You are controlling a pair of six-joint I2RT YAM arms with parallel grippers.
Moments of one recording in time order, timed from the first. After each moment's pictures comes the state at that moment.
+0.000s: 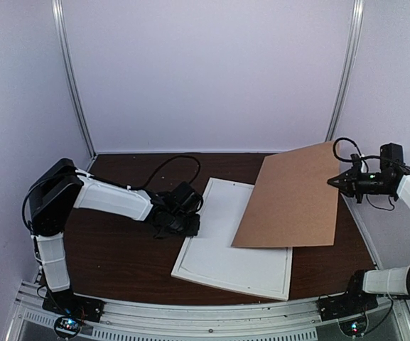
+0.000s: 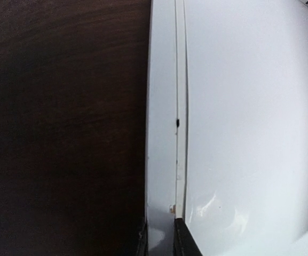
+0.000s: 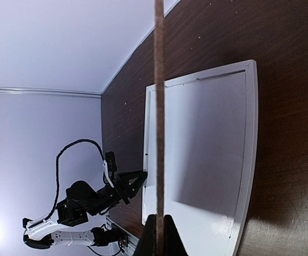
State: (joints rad) left arm -0.94 1.96 1.20 -0.26 -0.20 -0.67; right arm -0.30 1.09 0.93 -0.72 -0.93 0.51
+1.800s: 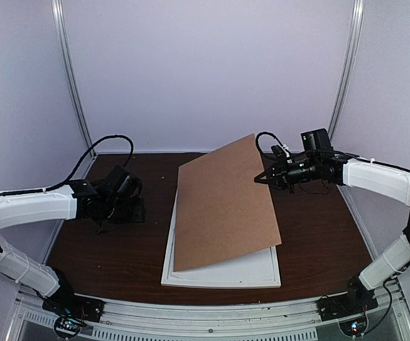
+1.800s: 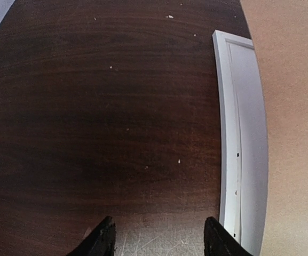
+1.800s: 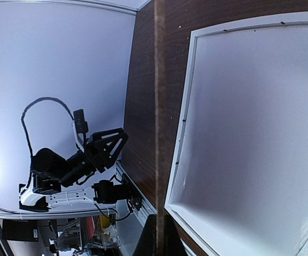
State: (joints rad) left arm -0.76 1.33 0.85 -0.48 -0.36 -0.71; right arm 0.38 1.47 1.07 -0.24 -0.82 0.82
